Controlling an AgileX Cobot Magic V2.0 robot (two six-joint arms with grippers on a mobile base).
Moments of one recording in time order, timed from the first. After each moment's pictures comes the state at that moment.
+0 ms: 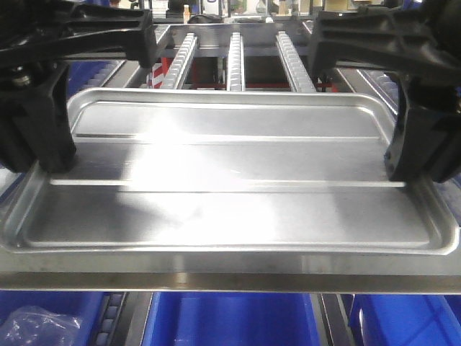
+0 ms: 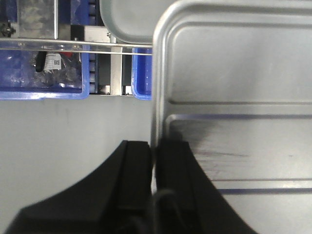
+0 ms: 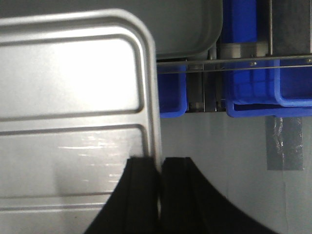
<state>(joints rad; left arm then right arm) -1.06 1.32 -1.00 0.42 1.02 -1.13 0.93 1.21 -0.86 -0.46 0.91 1.26</state>
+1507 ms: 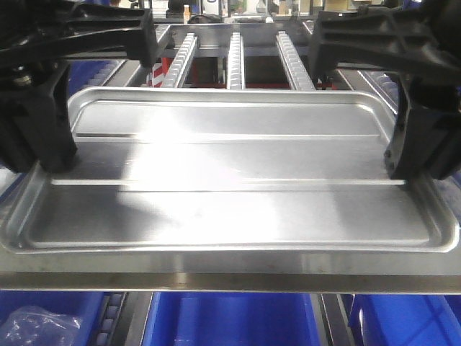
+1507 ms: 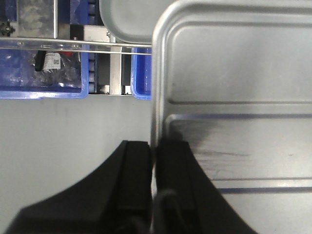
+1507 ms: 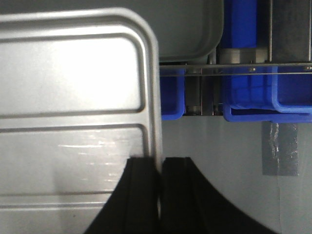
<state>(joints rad) -1.06 1.32 -1.00 0.42 1.02 -1.13 0.93 1.21 -0.86 -0.47 0.91 1.24</state>
